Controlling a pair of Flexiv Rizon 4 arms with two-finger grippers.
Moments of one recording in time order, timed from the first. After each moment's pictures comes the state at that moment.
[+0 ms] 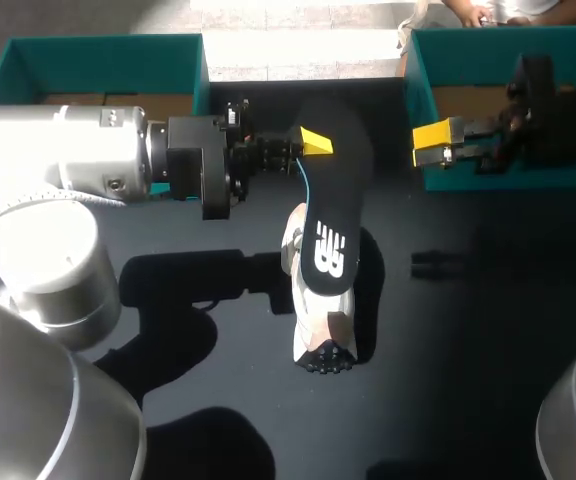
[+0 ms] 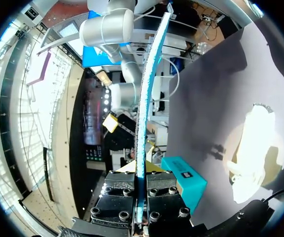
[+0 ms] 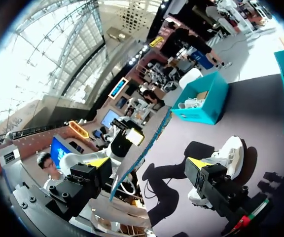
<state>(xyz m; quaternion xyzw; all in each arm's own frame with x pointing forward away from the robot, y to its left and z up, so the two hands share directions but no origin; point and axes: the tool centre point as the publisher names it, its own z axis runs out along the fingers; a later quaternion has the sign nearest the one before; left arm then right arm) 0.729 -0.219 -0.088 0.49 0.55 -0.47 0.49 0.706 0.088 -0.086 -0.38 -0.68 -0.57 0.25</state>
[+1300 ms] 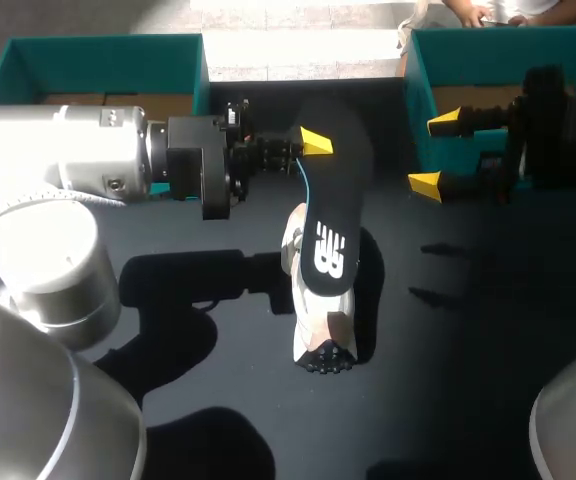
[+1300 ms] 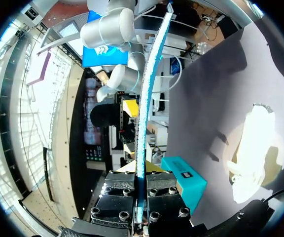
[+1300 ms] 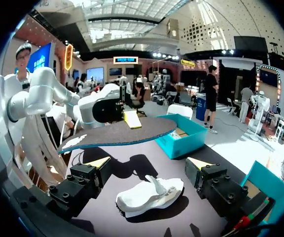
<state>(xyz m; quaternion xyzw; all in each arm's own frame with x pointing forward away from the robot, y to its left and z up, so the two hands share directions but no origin) 0.729 -0.219 -0.088 0.49 0.55 -0.47 0.49 0.708 0.076 -0.094 -0.16 -0.81 -0.55 -0.11</state>
